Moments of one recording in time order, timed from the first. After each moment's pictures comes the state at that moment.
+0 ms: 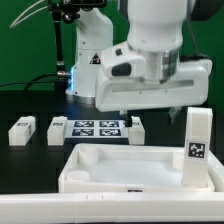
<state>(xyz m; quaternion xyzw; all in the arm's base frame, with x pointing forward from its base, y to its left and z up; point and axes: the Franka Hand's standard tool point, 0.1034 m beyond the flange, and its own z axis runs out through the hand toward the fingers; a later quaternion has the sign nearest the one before) 0.442 0.066 0.039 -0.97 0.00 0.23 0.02</state>
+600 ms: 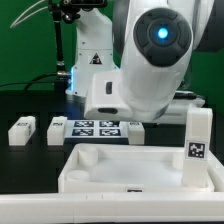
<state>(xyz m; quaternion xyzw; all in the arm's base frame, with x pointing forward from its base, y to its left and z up) 0.425 0.053 0.031 -0.90 0.05 0.43 0.01</state>
